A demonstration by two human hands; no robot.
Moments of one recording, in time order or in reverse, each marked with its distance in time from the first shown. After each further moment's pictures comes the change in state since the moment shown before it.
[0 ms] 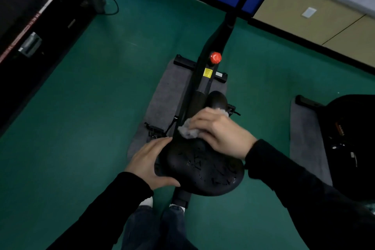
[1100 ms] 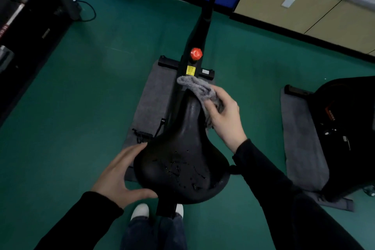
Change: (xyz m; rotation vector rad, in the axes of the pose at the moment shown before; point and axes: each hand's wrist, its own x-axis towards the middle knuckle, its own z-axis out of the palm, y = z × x) left_hand -0.004 0.002 0.004 -0.115 0.002 -0.044; right_hand -0.020 0.039 0.026 0.701 0.715 0.560
